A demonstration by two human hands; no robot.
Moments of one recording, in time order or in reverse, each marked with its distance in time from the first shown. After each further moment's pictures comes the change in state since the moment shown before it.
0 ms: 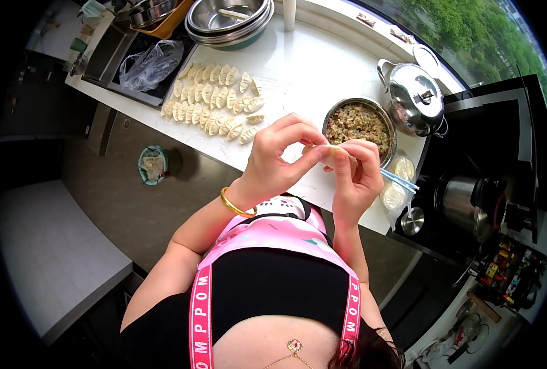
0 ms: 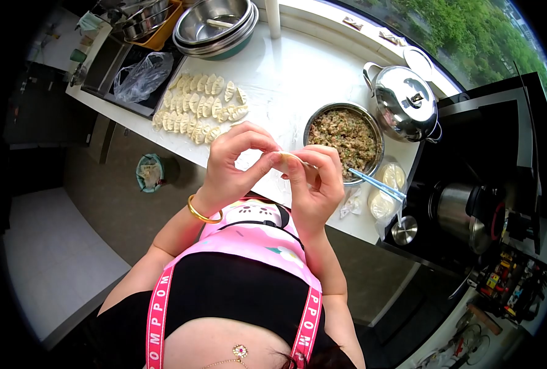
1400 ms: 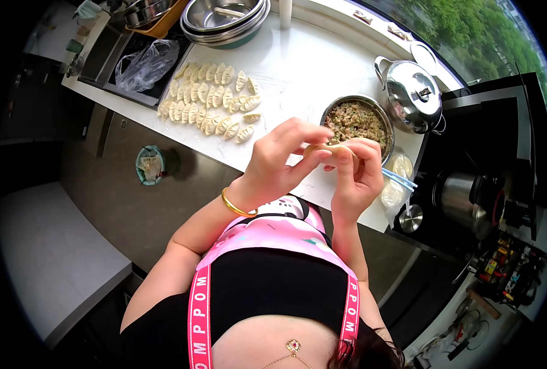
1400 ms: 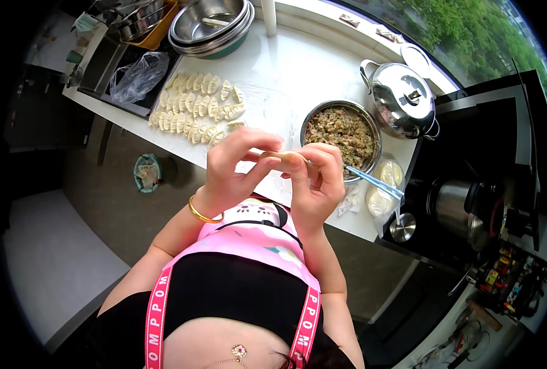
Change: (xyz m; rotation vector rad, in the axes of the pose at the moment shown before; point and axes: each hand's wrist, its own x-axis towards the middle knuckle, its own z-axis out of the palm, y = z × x) left_hand -0.005 0.000 0.007 0.088 -0.017 0.090; right_hand 0.001 -0.002 0.000 0.012 0.031 -0.002
